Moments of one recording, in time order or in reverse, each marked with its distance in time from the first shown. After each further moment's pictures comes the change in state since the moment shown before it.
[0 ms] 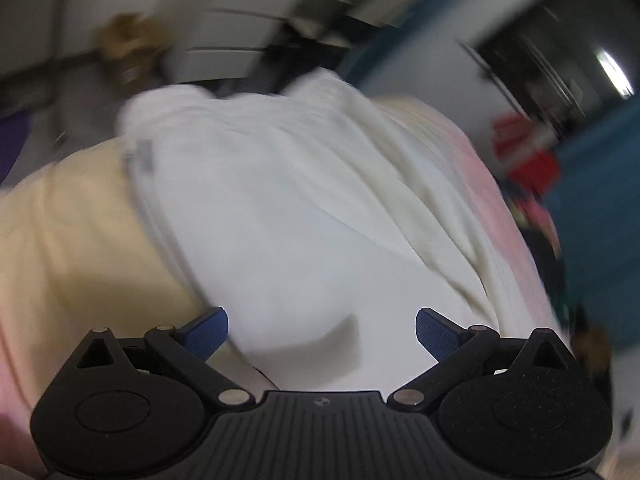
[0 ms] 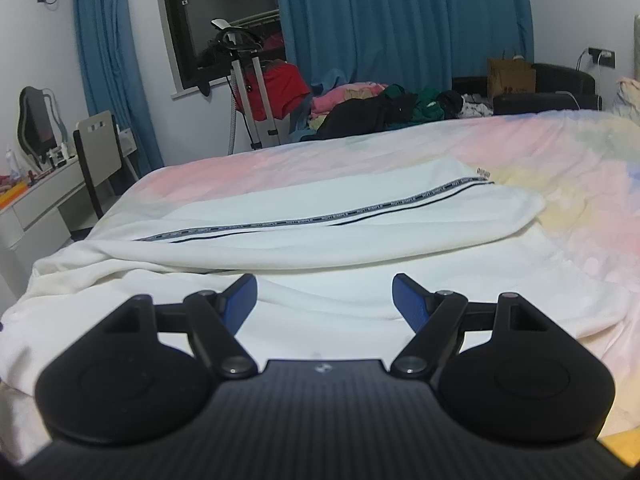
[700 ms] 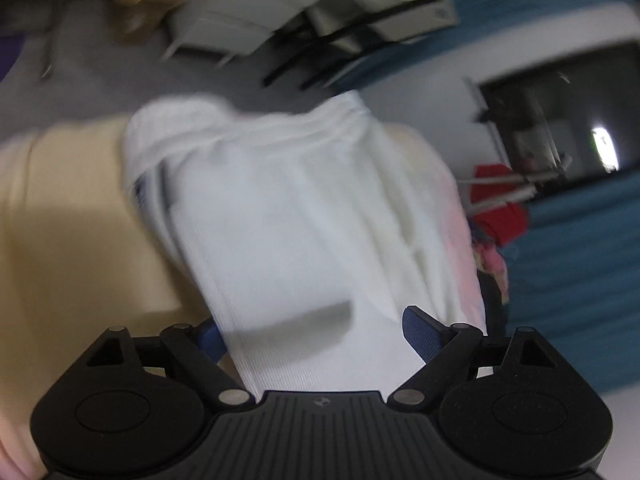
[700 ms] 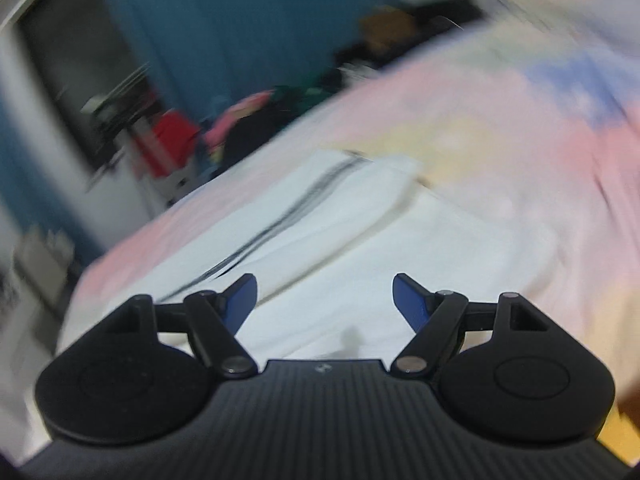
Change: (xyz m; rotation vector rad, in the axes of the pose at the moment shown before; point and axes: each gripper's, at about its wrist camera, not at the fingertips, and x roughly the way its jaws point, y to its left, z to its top) left arm 0.009 0.047 0.029 -0.194 0.032 -0.199; right arm 0.002 -0.140 0.006 0.508 -0.009 -0.153
